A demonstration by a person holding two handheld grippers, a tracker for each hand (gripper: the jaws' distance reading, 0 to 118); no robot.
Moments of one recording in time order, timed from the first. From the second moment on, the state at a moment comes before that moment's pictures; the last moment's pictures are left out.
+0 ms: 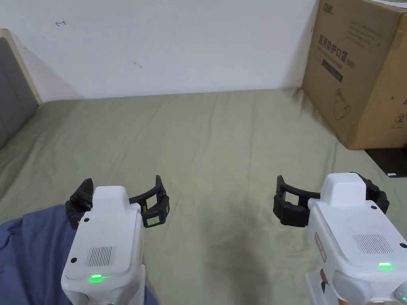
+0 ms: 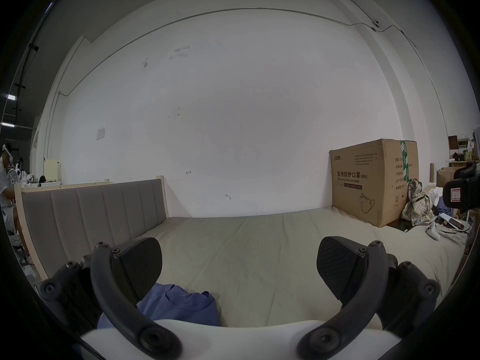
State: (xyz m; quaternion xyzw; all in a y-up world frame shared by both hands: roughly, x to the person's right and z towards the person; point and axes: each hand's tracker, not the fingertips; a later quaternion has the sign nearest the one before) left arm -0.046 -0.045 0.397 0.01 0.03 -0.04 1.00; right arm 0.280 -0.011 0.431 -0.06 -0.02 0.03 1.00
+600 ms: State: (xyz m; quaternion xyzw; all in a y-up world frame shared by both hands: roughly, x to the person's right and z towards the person) left arm -0.044 -0.046 0.399 0.00 0.03 -0.05 1.00; right arm 0.283 -0.009 0.430 -0.07 -0.02 0.03 1.00
